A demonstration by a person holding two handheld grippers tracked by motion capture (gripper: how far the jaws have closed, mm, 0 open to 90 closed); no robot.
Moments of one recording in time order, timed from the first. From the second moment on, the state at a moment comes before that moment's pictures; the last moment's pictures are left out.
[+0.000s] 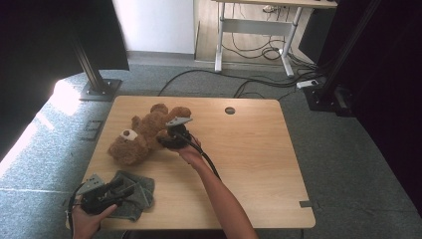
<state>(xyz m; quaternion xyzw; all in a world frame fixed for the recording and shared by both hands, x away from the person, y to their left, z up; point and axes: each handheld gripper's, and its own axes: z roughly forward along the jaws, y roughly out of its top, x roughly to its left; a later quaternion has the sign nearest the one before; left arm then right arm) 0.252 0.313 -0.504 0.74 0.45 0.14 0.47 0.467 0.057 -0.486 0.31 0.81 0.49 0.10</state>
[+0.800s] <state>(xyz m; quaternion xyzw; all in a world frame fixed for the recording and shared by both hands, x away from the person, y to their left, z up) 0.270 0.285 -0.512 0.76 0.45 0.13 0.45 0.451 -0.053 -0.500 0.37 0.78 0.47 0.17</state>
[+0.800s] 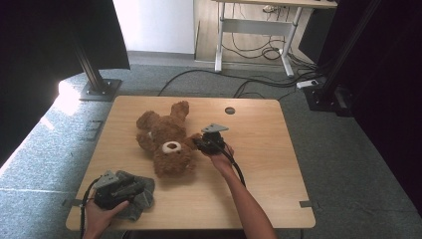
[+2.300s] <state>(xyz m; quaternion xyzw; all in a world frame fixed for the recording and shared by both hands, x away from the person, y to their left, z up) 0.273 0.289 -0.509 0.76 0.44 0.14 0.46 0.339 -0.137 -0.486 0.37 0.76 0.50 0.19</state>
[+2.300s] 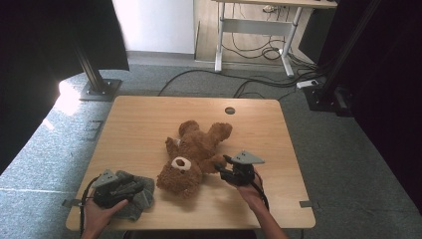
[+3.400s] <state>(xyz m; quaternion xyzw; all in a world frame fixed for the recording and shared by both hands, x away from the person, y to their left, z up) 0.270 0.292 -0.510 0.76 0.44 0.14 0.46 0.492 -0.124 -0.484 0.46 0.74 0.46 0.18</state>
